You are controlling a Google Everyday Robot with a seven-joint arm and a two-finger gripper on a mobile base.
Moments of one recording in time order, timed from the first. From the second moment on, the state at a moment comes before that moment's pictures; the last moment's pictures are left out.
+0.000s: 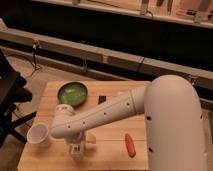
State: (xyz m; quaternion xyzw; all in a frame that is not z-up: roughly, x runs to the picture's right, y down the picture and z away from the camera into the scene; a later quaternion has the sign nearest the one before) arm -0.125 0.279 0.755 -0.27 -0.18 -0.67 0.67
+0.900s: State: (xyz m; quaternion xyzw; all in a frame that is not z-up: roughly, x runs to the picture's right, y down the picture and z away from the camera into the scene) arm -0.121 0.290 0.764 -0.27 -0.18 -0.68 0.66
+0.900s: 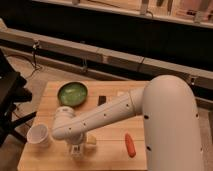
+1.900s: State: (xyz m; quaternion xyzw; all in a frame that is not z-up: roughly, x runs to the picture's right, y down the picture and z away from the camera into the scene) arm -0.109 0.299 0.768 -0.28 -0.18 -0.68 0.66
